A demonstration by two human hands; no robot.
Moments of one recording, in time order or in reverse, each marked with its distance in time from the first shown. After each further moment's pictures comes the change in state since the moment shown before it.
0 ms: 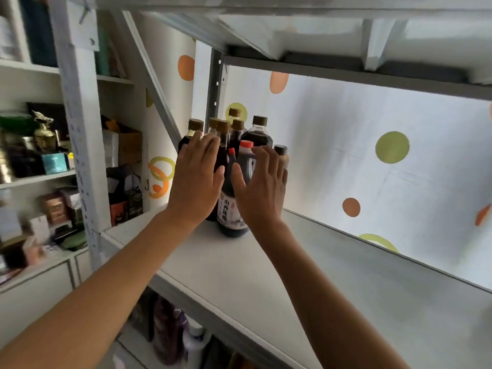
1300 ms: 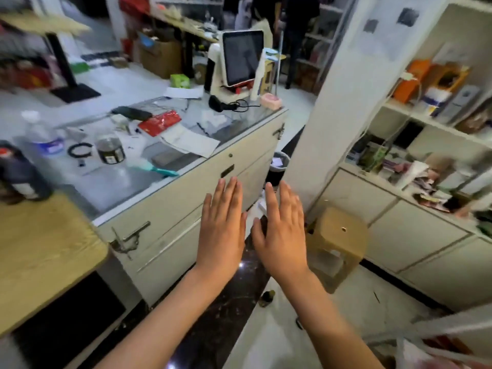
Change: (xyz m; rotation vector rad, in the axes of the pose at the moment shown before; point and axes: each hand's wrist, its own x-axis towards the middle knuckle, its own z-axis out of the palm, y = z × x) left_hand -0.662 0.178 -0.609 0.995 0.246 -1.104; right_hand -0.609 -0.469 -0.291 0.919 -0.952 -0.992
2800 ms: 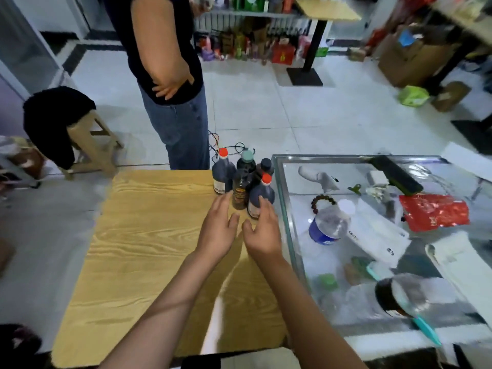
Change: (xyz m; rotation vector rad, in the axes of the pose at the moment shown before) left_hand 0.014 -0.559 -0.231 0.107 0.241 -1.003; right_hand 0.196 -0.499 0.405 0.643 -0.806 -0.294
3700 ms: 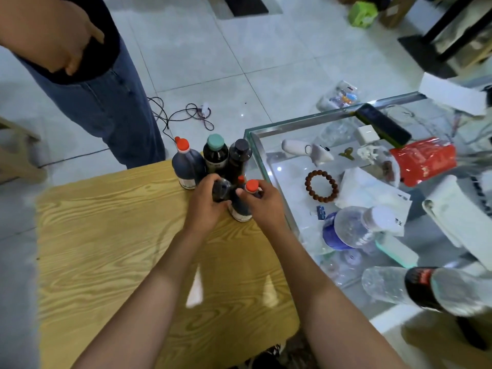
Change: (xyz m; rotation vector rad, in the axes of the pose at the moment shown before) left_hand 0.143 -0.073 0.062 -0.151 -0.259 0.049; right_hand 0.118 0.041 0.027 0.359 0.200 0.392
